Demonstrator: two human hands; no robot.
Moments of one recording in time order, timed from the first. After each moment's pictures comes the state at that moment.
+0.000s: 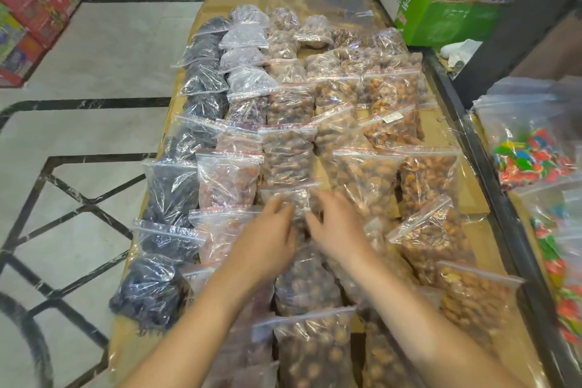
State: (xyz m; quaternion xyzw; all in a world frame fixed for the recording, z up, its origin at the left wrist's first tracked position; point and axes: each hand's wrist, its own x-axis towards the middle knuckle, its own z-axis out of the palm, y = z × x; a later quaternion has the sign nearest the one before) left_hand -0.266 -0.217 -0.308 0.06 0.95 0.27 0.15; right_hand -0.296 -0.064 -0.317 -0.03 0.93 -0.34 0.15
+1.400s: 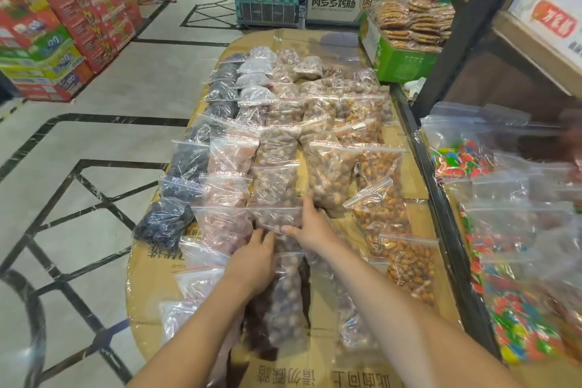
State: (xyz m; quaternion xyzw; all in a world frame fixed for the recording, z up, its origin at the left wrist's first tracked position) left_hand -0.120 -0.157 -0.328 -0.02 0.98 0.13 0.17; right_hand -0.209 -0.019 -0.321 -0.05 0.91 -0.33 0.23
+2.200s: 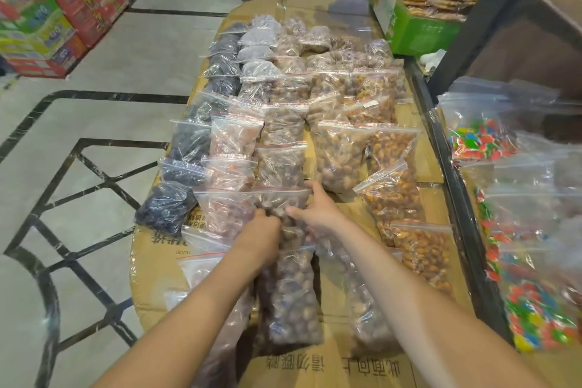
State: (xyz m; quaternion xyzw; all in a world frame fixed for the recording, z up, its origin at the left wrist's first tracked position) left_hand -0.152 -0.167 -0.331 -0.04 0.96 0.14 0.23; right_hand -0.220 -0.020 -0.325 0.02 0.83 -0.45 0.31
